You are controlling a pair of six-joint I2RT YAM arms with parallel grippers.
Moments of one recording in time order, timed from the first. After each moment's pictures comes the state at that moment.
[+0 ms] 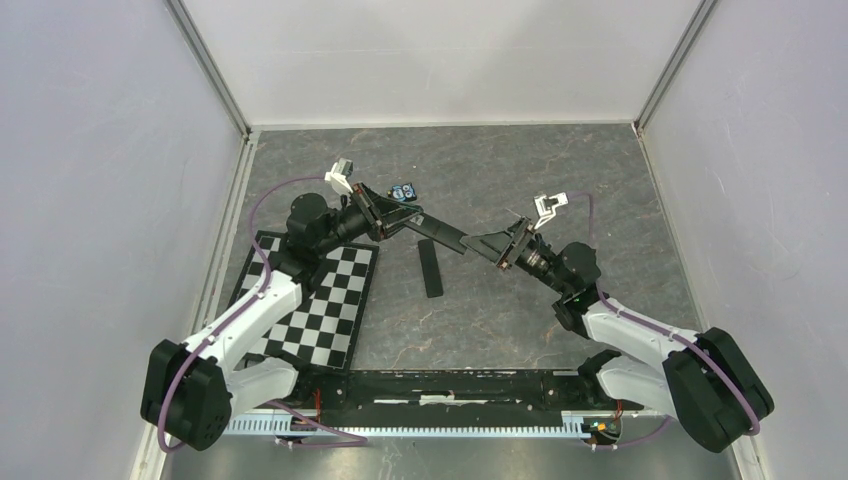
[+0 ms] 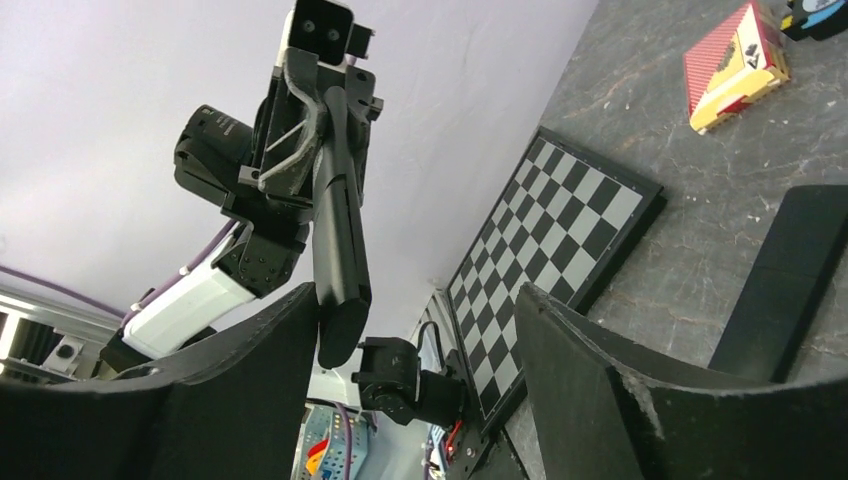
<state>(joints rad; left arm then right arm) -0.41 1.10 0.69 0.39 0.54 -1.32 0.53 1.11 0.33 0.97 -0.43 1.17</state>
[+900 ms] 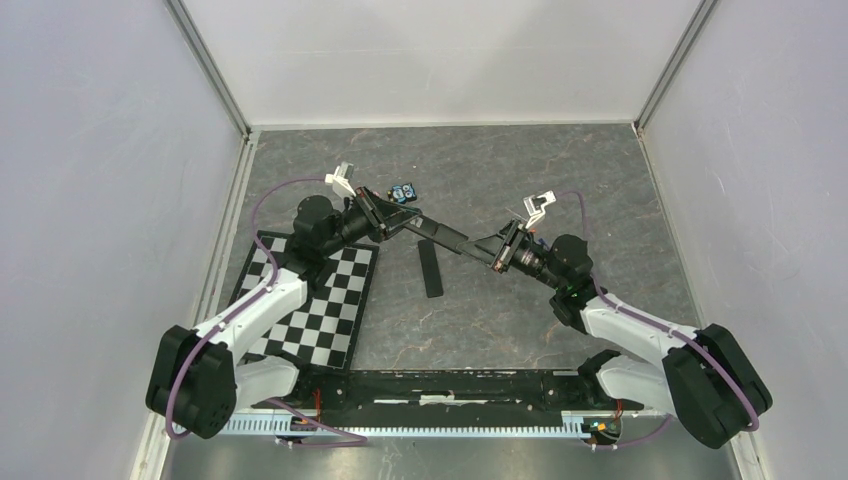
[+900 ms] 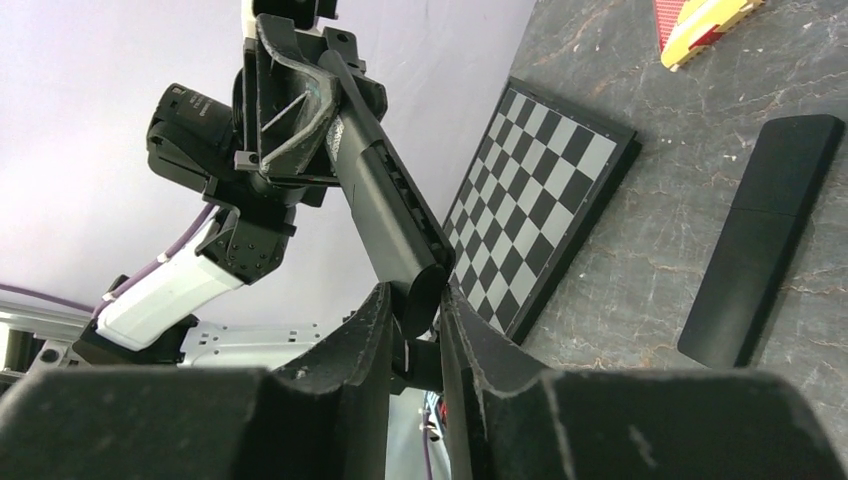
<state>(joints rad) -0.41 1.16 0.65 0.45 0.51 -1.21 0.53 1.13 0.37 0.81 -0.46 1.15</state>
